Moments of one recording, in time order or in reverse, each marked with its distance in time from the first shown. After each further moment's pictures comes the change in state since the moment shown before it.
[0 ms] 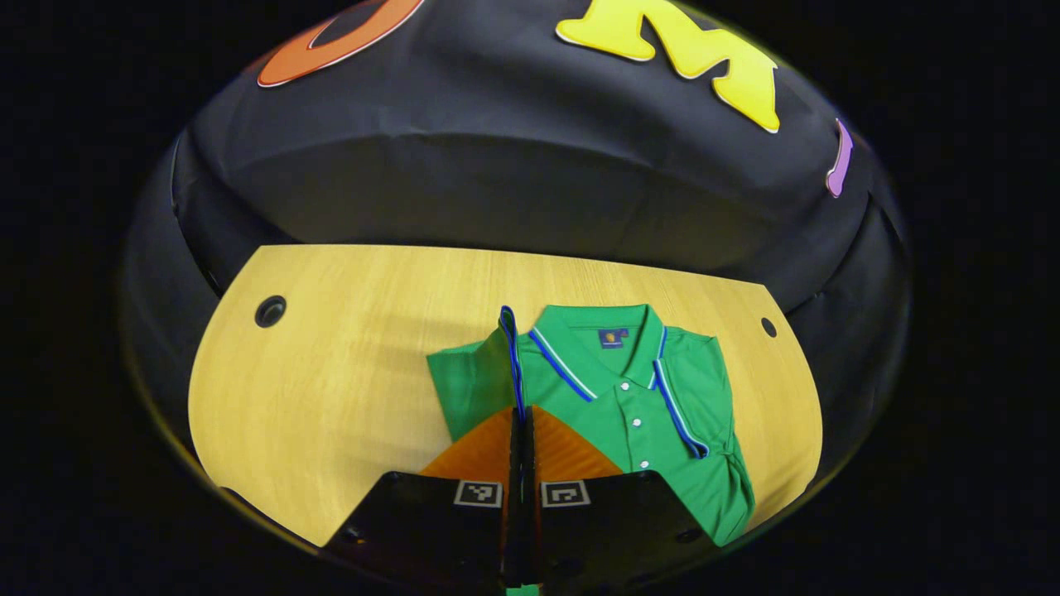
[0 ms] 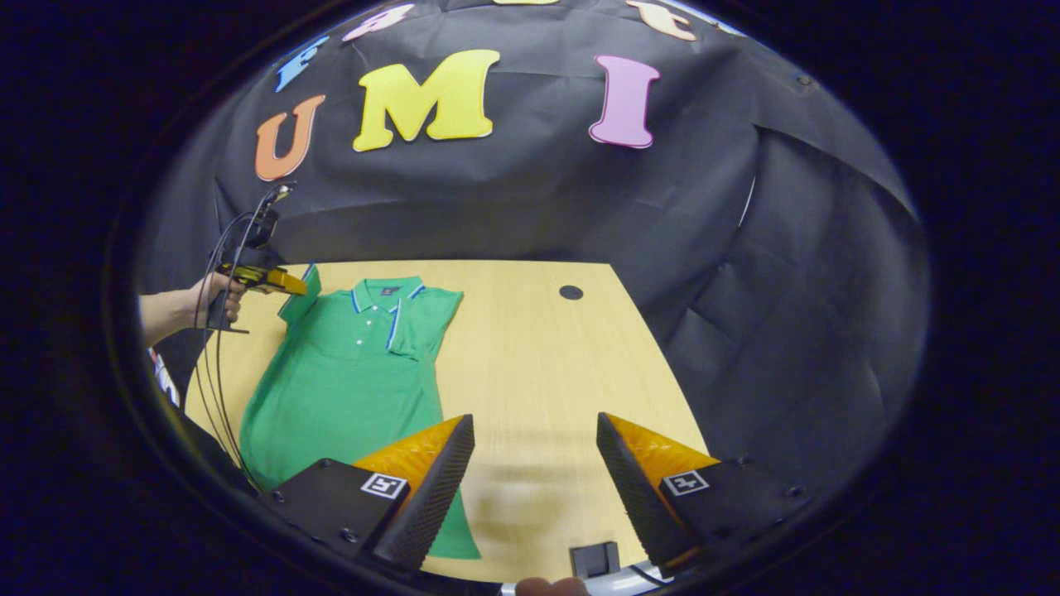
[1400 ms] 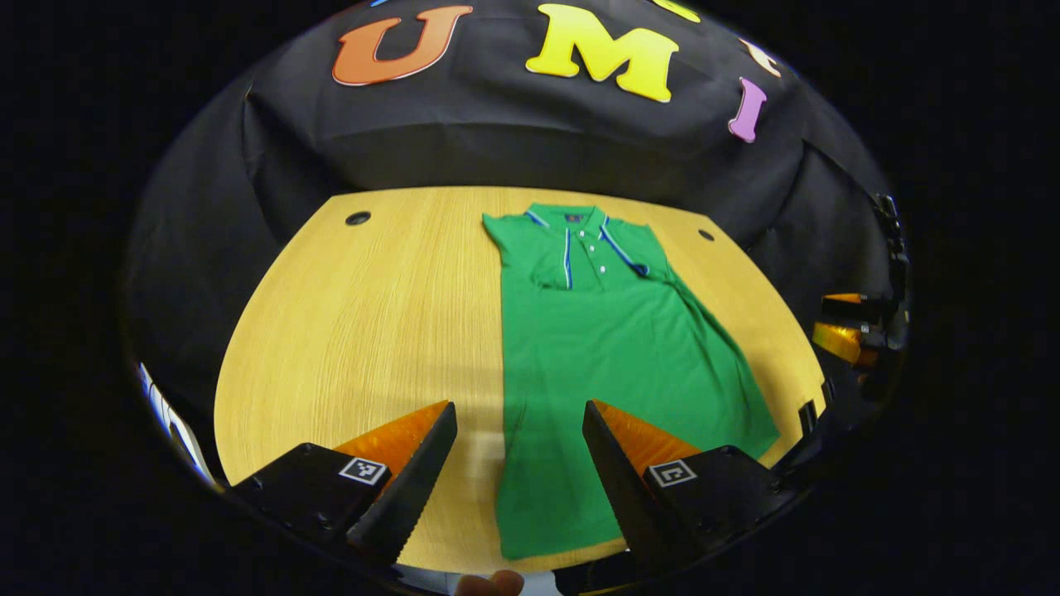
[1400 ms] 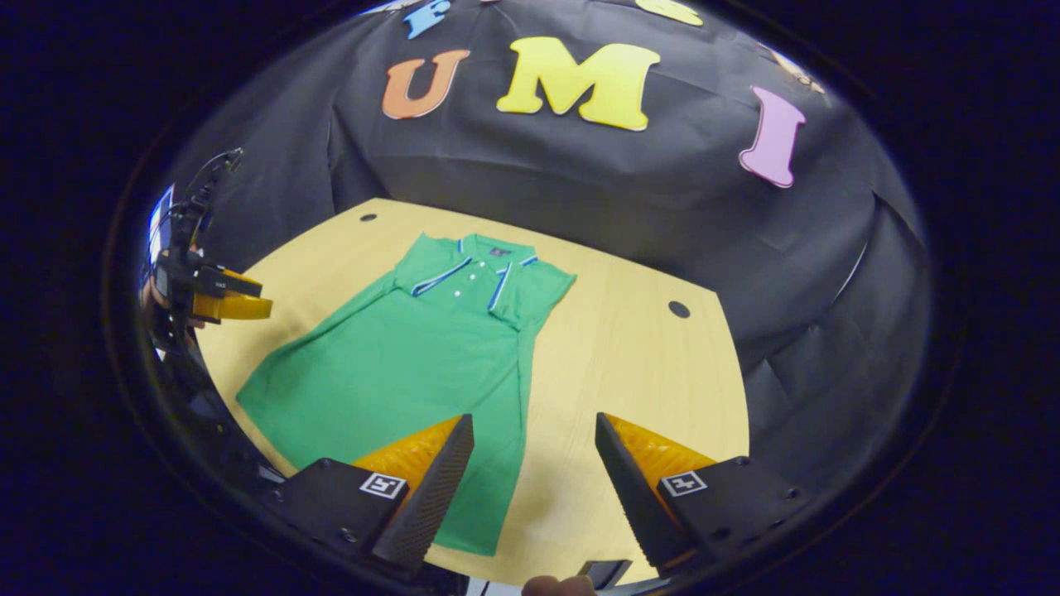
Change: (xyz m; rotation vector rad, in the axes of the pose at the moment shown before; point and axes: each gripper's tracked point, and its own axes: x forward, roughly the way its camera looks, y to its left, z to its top) left arm -0.222 0.033 -0.247 0.092 0.039 0.025; right arm 0.016 0.100 -0.055 -0.359 0.053 0.270
